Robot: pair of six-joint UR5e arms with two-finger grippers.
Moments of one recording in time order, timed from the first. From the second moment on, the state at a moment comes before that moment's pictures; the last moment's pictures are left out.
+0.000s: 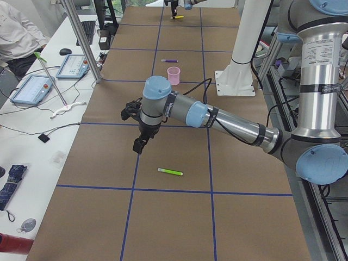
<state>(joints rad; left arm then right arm) -1.52 -1.52 -1.96 -1.61 -2.26 0.15 1.45 -1.55 0.98 -0.78 2.25 -0.07</state>
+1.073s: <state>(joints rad) -1.49 -1.55 -1.95 -1.83 -2.26 0.14 1.38 -1.48 1.51 -0.77 2.26 0.40</state>
